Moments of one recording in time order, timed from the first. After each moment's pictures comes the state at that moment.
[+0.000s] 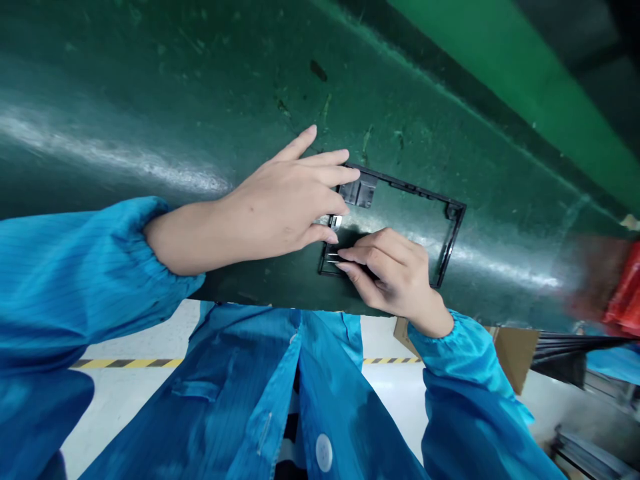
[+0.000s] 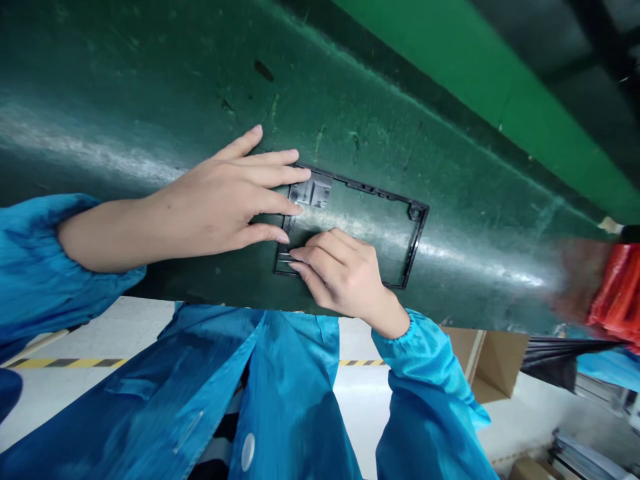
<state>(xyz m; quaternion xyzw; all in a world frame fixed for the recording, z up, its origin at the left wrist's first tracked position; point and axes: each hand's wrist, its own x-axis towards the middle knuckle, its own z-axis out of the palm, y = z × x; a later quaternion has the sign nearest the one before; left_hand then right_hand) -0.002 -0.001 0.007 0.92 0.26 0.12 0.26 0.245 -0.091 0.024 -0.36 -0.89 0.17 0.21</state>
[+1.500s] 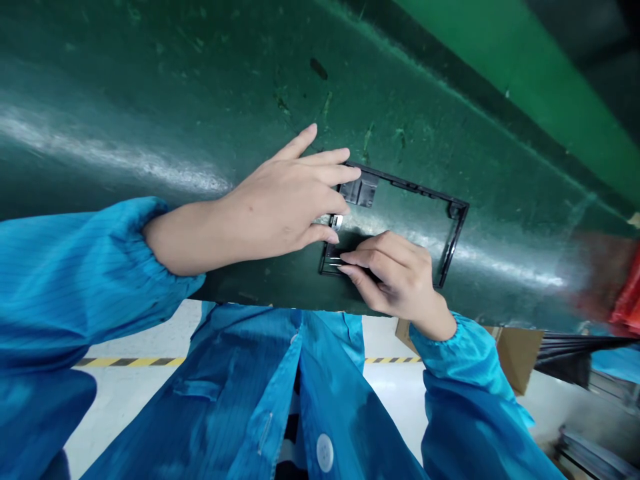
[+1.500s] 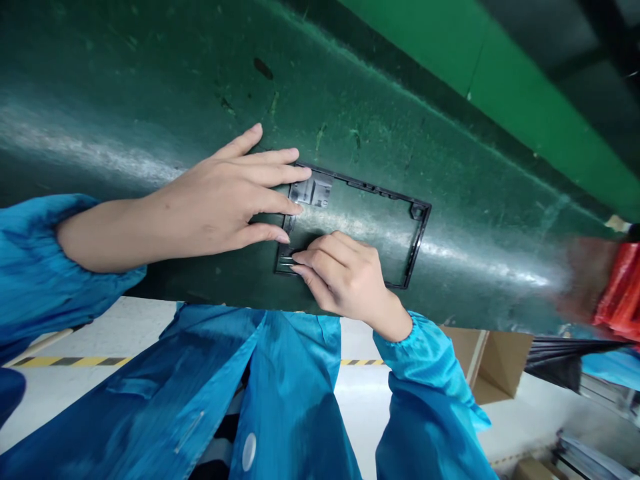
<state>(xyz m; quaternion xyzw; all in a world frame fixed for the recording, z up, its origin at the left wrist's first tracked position) -0.003 -0.003 0.016 0.92 0.26 0.11 0.28 0.248 -0.096 0.025 -0.37 -0.89 0.18 0.21</state>
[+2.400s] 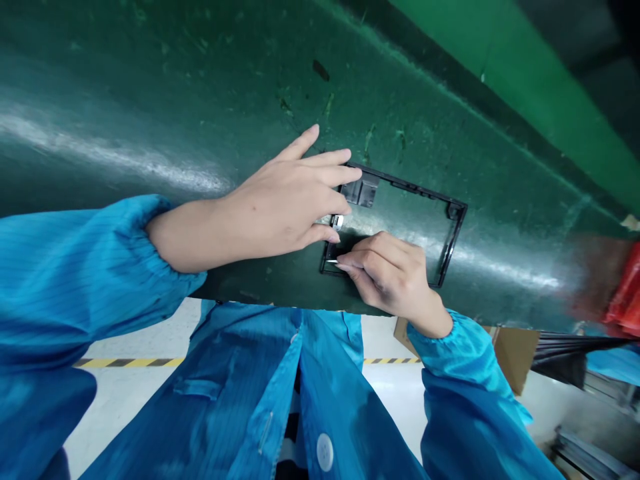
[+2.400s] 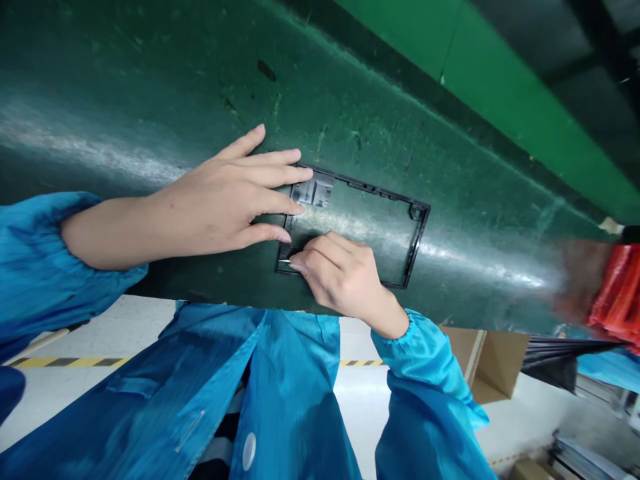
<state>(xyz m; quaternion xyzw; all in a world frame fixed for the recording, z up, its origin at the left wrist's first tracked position) -0.003 -0.002 0.014 0.92 0.26 0.09 0.28 0.244 -0.094 0.022 -0.34 -0.91 0.14 0.19</state>
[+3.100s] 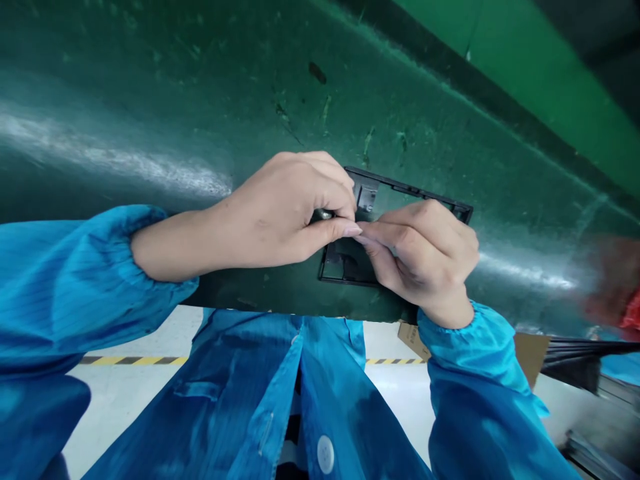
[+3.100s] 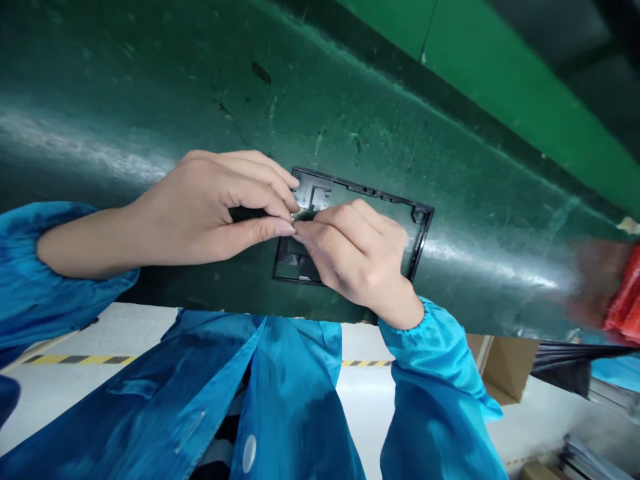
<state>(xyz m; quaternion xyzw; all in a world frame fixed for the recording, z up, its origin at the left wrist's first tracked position) -0.002 -0.011 0.014 0.83 0.25 0.32 0.37 0.240 -0.062 0.039 -0.34 -0.90 0.02 0.26</state>
